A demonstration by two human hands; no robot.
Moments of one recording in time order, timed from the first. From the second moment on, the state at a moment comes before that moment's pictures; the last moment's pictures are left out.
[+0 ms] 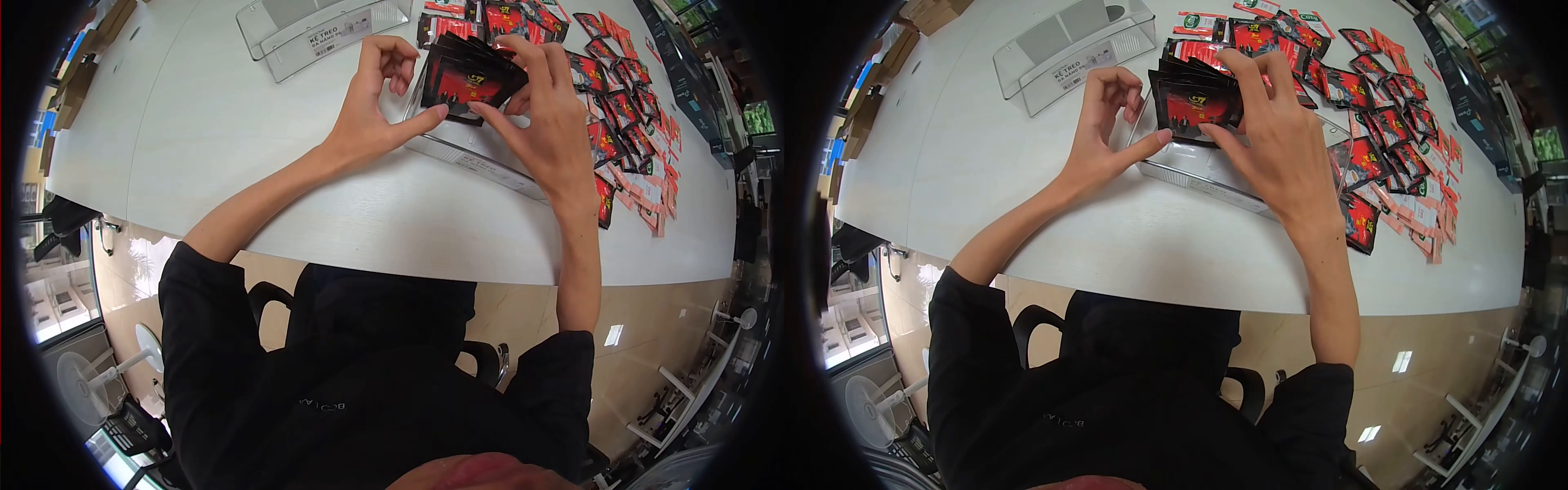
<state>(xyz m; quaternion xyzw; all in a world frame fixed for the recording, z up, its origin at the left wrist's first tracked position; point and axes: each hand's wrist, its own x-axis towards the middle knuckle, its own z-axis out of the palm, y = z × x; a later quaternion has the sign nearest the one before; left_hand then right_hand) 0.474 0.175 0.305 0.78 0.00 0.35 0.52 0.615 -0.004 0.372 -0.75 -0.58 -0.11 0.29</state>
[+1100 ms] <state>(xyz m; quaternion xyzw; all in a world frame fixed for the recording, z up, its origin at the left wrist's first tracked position) 0.473 0.172 0.312 0.71 0.05 0.29 0.64 0.613 -0.008 0.369 -0.66 -0.65 0.15 0.36</state>
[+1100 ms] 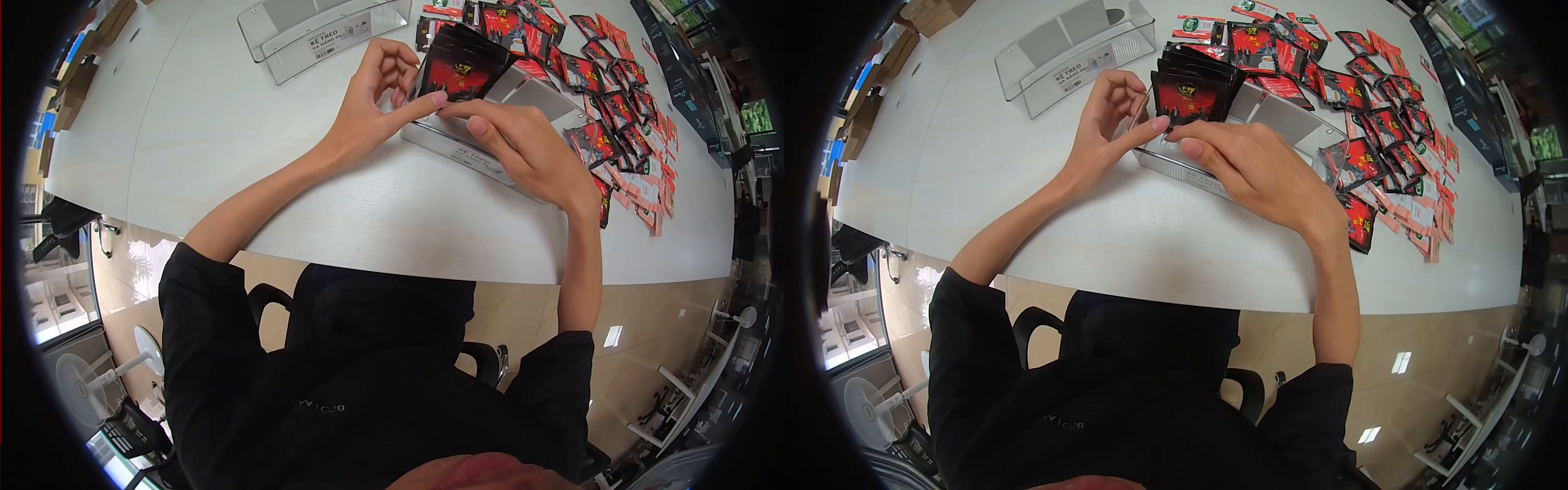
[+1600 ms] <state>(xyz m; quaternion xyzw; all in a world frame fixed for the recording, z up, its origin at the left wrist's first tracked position) 0.473 0.174 0.311 0.72 0.06 0.39 0.57 0.597 -0.165 0.321 -0.88 -0.22 -0.14 0.40</state>
